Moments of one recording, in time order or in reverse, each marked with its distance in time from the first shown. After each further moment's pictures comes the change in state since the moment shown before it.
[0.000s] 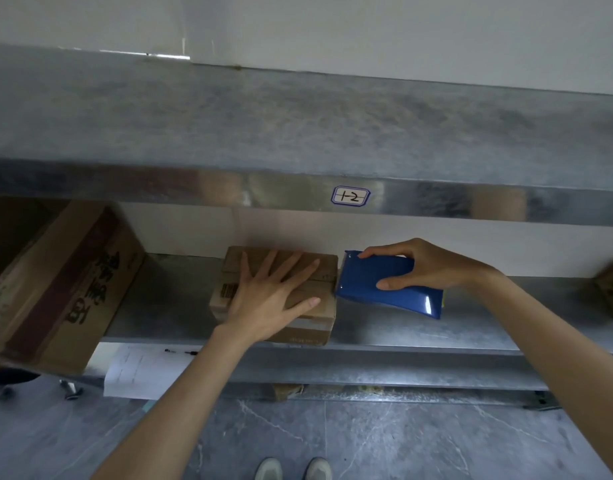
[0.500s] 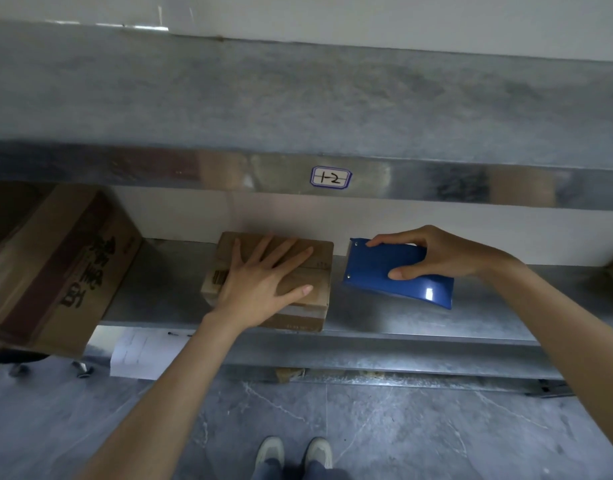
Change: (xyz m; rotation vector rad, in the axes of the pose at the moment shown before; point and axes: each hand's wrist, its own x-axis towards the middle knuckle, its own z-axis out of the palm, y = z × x) left_hand 0.000 -0.001 0.004 -0.014 0.039 -0.010; right_hand -0.009 0.016 -0.013 0.037 -0.068 -0.037
